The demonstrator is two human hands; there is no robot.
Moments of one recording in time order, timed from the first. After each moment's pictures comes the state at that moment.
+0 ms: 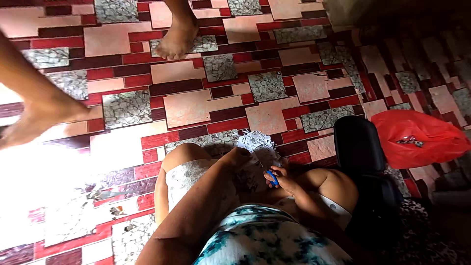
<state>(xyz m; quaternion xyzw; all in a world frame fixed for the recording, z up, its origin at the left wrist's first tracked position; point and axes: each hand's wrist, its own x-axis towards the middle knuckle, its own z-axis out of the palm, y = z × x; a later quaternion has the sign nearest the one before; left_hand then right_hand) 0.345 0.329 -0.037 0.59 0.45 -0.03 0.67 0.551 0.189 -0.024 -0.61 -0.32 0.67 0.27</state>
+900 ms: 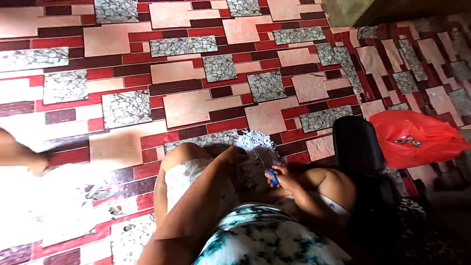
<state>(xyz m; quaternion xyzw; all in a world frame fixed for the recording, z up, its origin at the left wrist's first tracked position) 0.338 0.337 -0.041 0.63 0.46 -0.06 0.63 0.550 0.189 -0.021 -0.66 -0.32 0.63 0.25</state>
